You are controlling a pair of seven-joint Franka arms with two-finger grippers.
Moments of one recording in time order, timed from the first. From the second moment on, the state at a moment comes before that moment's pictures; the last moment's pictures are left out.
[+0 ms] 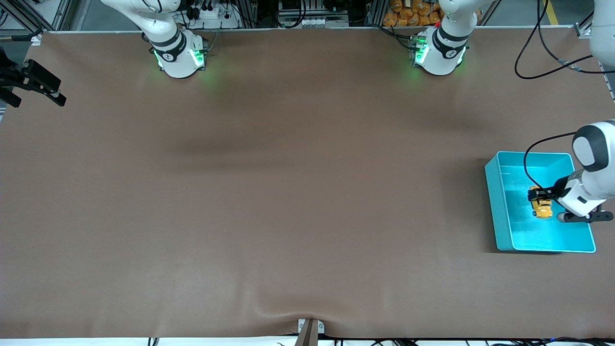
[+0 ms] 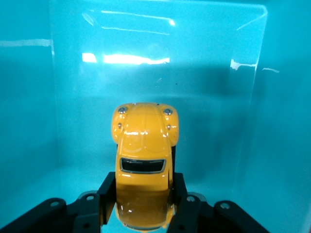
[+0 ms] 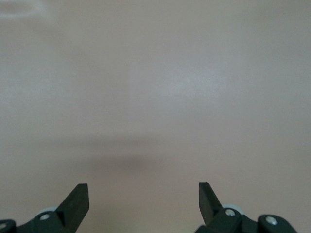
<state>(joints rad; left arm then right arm) 0.42 0.55 -0.14 -1.78 0.16 2.24 0.16 -0.13 -0.16 0.08 -1.63 0.04 1.54 -0.04</state>
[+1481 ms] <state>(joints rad) 0.33 0.19 -0.28 -1.73 0.17 1.89 0.03 -0.16 -0.16 0.08 -1.61 0.03 1.53 -0.06</state>
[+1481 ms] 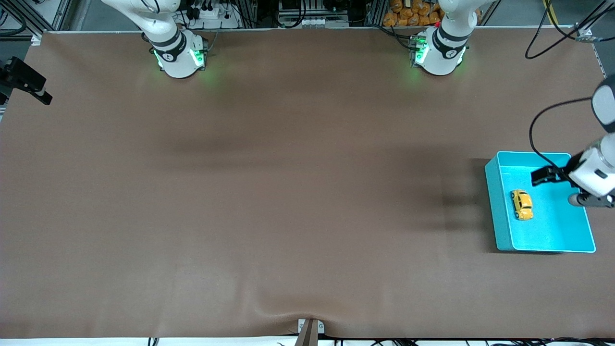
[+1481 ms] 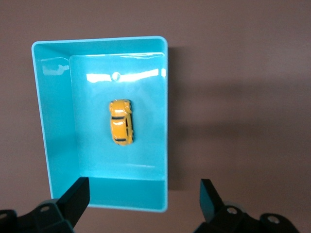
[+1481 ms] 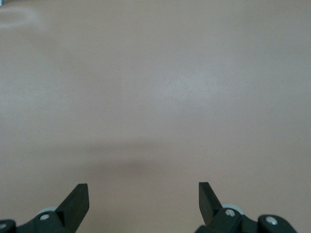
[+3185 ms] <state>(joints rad) -0.03 -0.04 -0.06 -1.50 0.01 1.40 0.01 -0.17 -0.16 0.08 -1.58 0.03 1.50 -0.07</state>
